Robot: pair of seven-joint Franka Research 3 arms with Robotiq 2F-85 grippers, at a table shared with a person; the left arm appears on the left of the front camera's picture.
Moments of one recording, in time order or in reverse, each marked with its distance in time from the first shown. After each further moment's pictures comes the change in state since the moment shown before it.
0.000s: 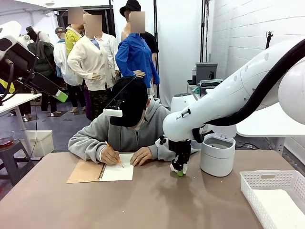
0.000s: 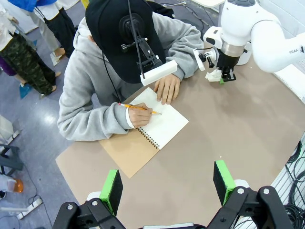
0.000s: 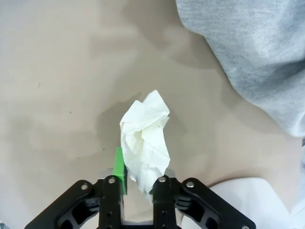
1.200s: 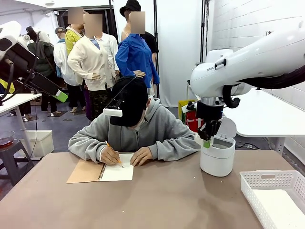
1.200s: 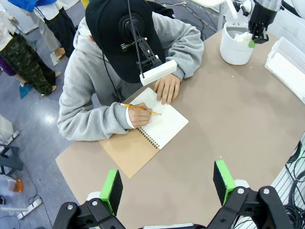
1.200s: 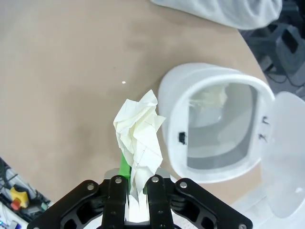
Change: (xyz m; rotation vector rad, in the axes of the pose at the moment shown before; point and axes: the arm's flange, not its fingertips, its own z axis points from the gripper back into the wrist) left arm 0.000 0.000 0.000 0.000 0.000 0.000; right arm -0.109 -0.036 0.149 0.009 -0.055 -0.213
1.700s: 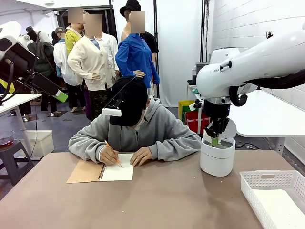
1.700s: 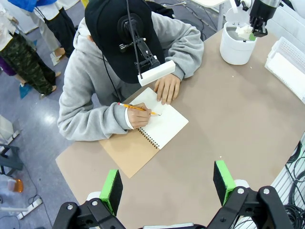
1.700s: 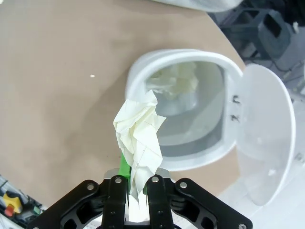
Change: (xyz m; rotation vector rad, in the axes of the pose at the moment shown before) left arm 0.000 0.000 0.000 0.000 0.000 0.000; right arm -0.007 -0.019 0.003 -0.100 0.024 -0.052
